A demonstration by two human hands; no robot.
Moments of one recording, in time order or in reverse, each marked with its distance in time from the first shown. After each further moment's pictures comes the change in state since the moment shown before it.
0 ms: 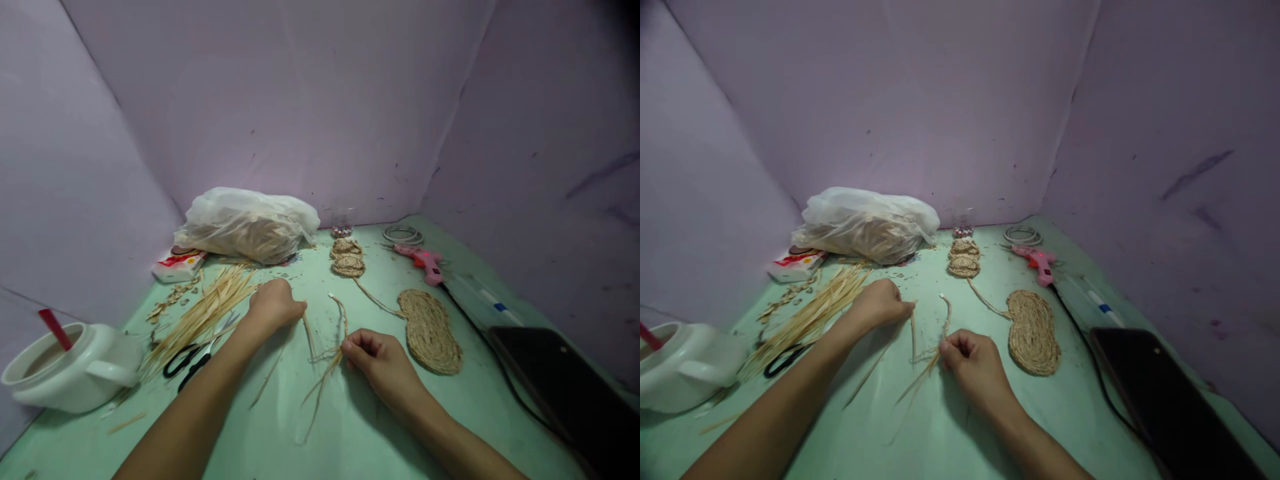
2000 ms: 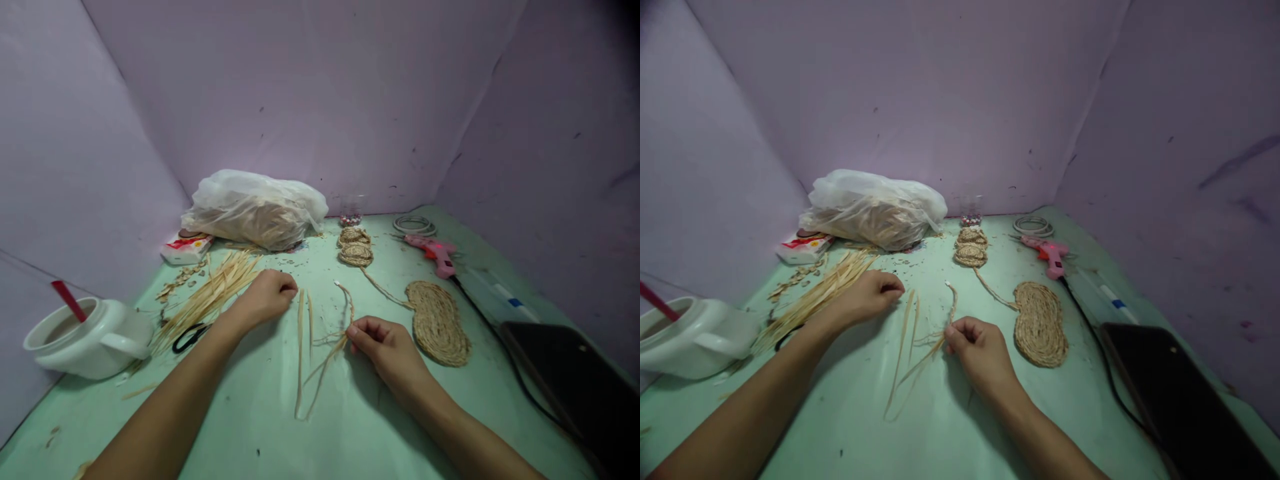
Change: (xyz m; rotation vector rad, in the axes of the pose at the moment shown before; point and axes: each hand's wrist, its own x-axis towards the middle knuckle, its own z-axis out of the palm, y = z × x) left_hand -0.017 -0.030 0.003 -0.312 -0.010 0.389; right_hand -0.001 -0.001 -0.001 0.063 0.004 0.033
